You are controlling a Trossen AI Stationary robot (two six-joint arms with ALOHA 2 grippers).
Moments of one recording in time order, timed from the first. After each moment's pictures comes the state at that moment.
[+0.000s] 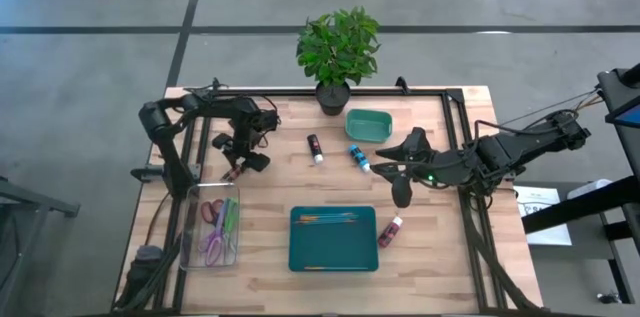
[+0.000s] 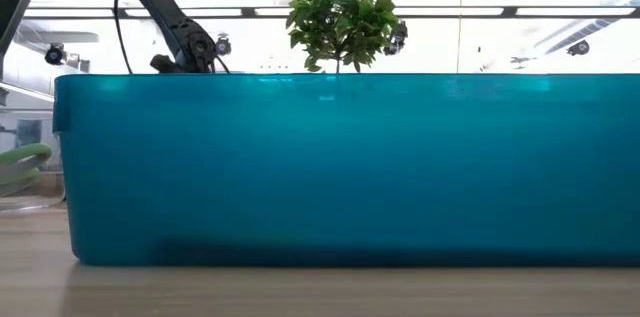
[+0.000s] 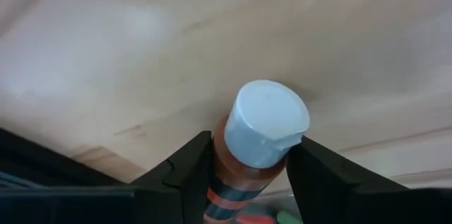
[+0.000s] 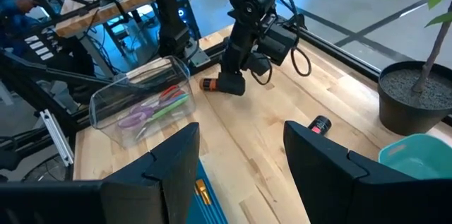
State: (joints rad) left arm 0.61 1.80 0.94 -1.17 0.20 -0.41; right arm 0.39 1.15 1.21 -0.55 0.63 0.62
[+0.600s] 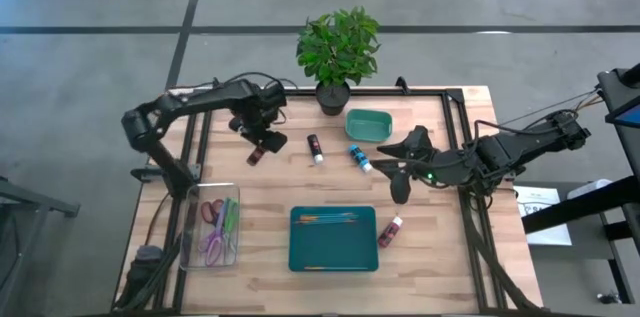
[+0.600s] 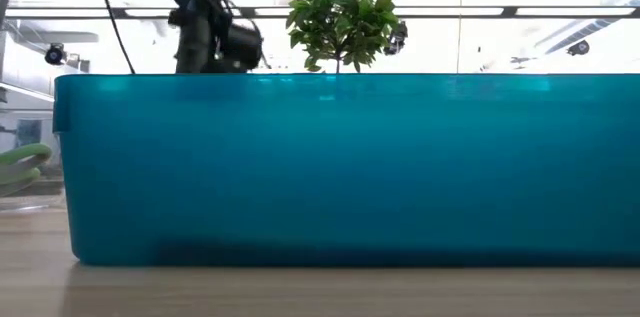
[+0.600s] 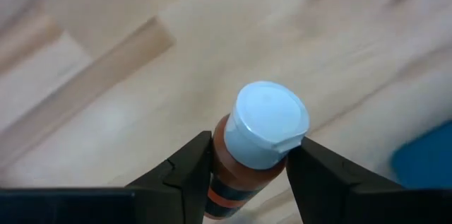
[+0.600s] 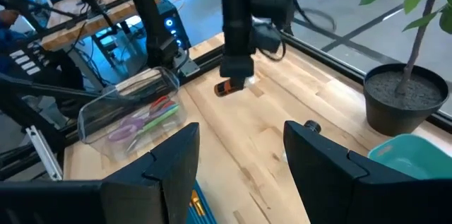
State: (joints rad) left arm 0.57 1.66 1.19 -1.15 0.21 -0.42; right arm 0.38 1.15 1.21 -0.54 0.69 0.65
